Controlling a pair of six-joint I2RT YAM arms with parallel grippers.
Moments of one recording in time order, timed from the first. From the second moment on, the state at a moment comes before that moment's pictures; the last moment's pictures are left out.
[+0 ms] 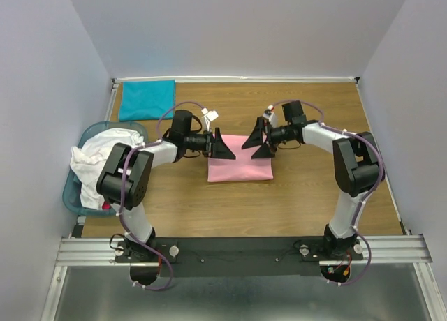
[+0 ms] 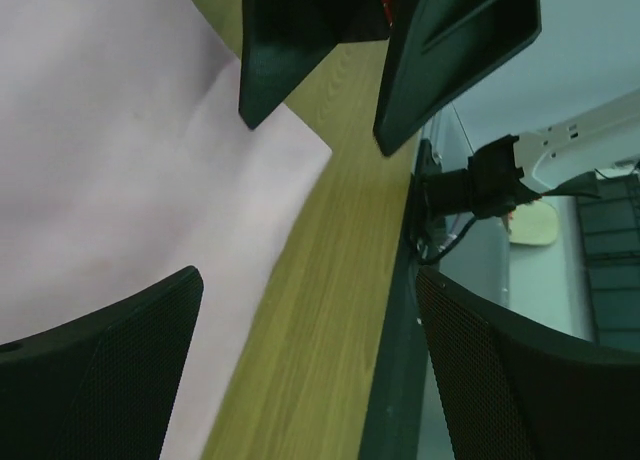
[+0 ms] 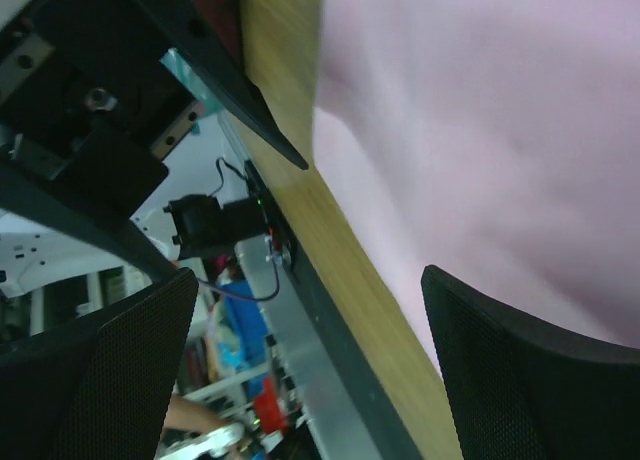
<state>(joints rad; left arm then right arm) -0.32 1.77 0.92 0.32 1.10 -0.51 0.28 1.90 1.21 -0.23 -1.01 0.58</state>
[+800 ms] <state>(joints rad) -0.37 1.66 0.84 0.19 1.13 -0.44 0.26 1.82 1.08 -0.26 -1.10 0.58</state>
